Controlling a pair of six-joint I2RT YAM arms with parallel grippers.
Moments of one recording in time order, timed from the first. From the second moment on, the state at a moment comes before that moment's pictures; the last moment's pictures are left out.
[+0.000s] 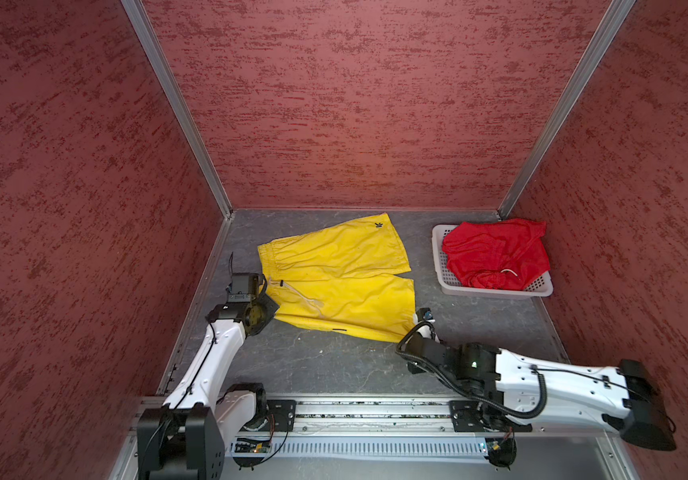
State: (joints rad) left arm 0.04 1.00 0.67 -0.72 0.05 -0.84; right arm 1.22 0.96 0.64 -0.71 0.43 1.02
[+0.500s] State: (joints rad) left arm 0.04 0.97 0.98 -0.97 0.02 -0.75; right arm 1.06 1.05 1.05 -0.83 0.64 0.82
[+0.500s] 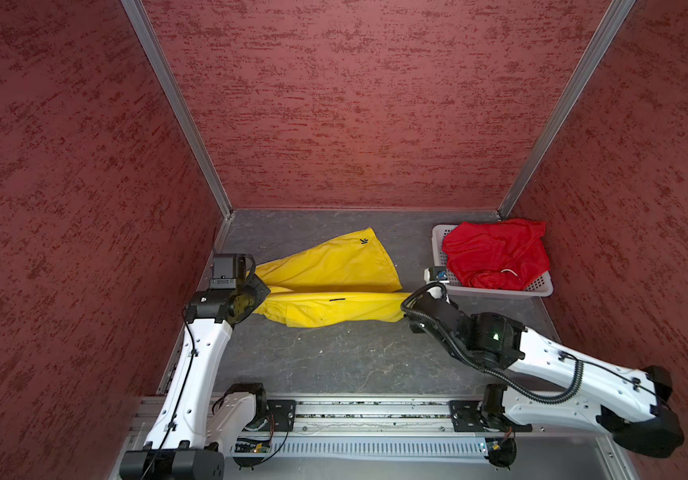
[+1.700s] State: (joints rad) left arm 0.20 1.88 1.53 -0.75 0.15 -0.74; right arm 0.48 2.18 1.86 -0.37 0.21 0.27
